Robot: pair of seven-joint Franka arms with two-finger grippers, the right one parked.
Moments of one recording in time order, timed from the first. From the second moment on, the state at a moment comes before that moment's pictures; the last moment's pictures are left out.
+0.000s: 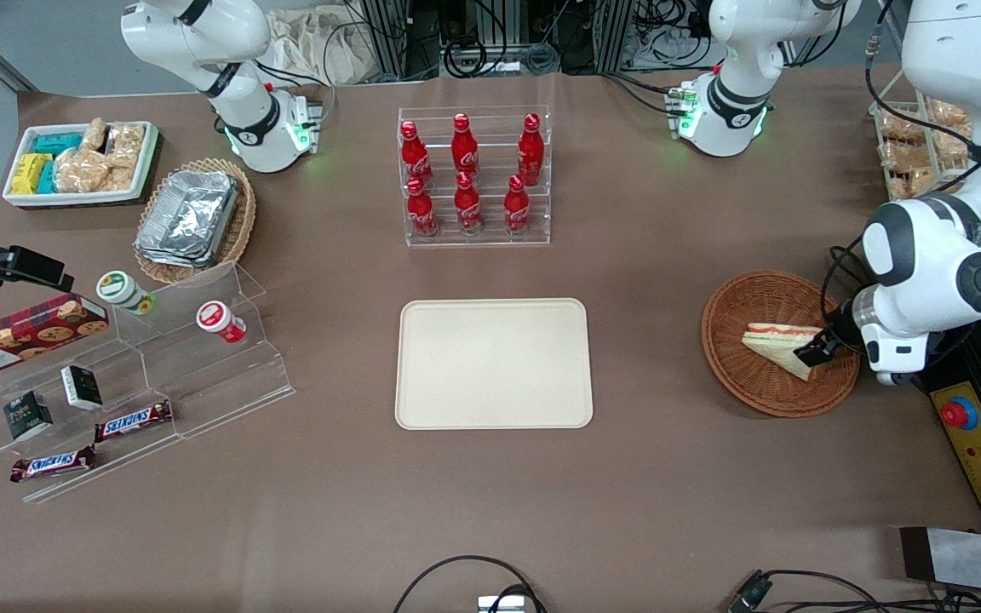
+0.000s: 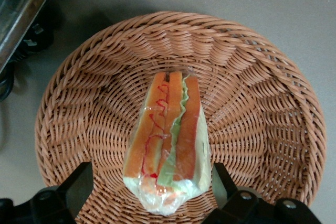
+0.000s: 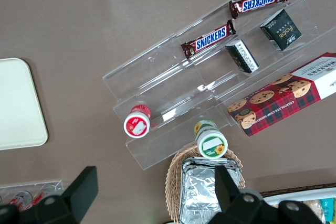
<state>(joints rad) 0.12 0.30 -0.03 -2.10 -0.04 2.26 -0.65</state>
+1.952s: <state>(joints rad) -0.21 0.54 -0.26 -1.38 -0.03 1.78 -0.64</state>
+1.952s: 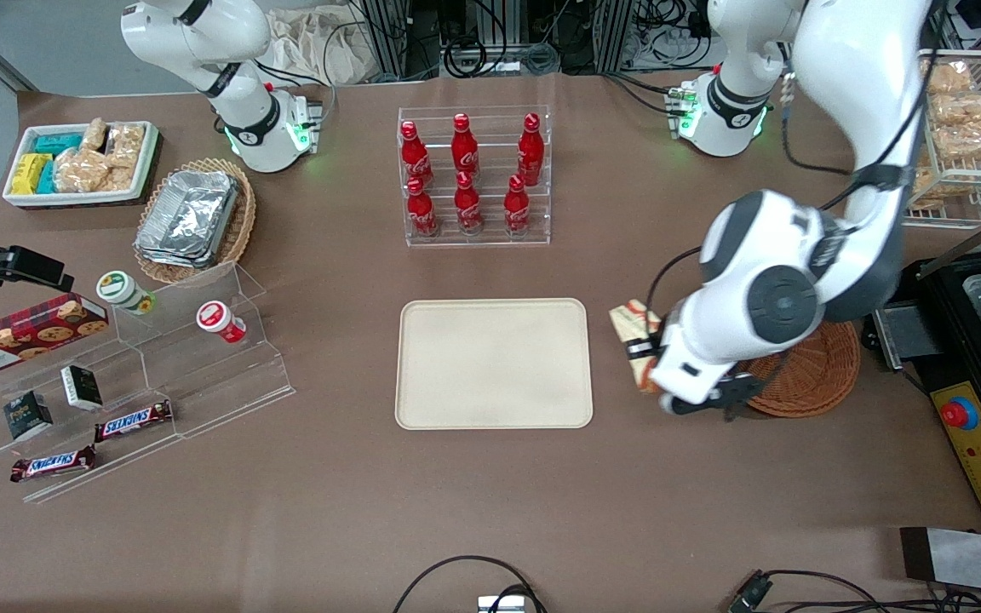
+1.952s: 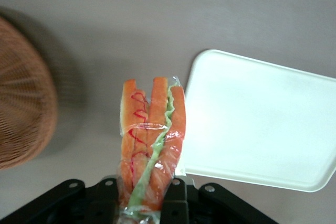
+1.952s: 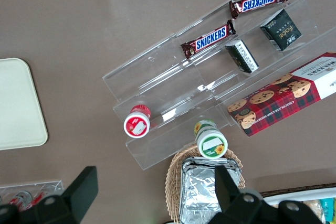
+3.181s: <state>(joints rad) -0.40 0.82 -0.26 -1.36 0.14 2.01 -0.68</state>
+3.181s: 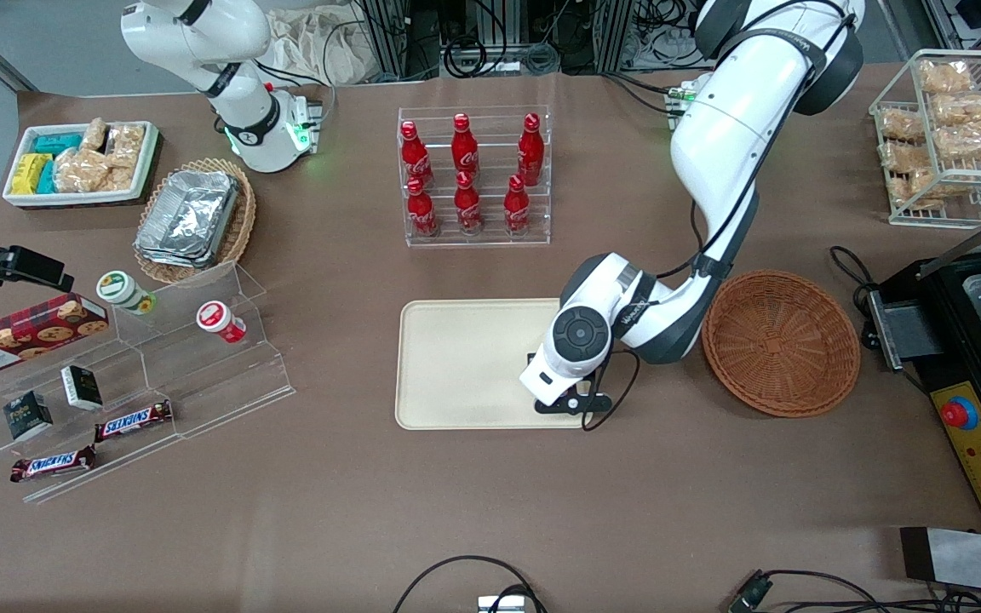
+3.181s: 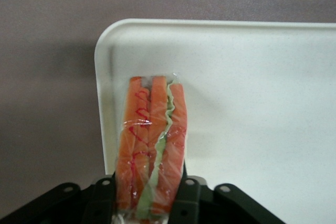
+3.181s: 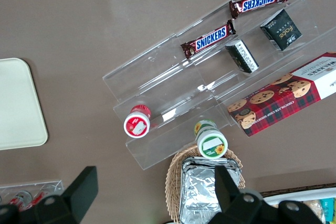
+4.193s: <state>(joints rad) -0.09 0.19 -0.24 -1.73 0.14 1.78 -0.51</state>
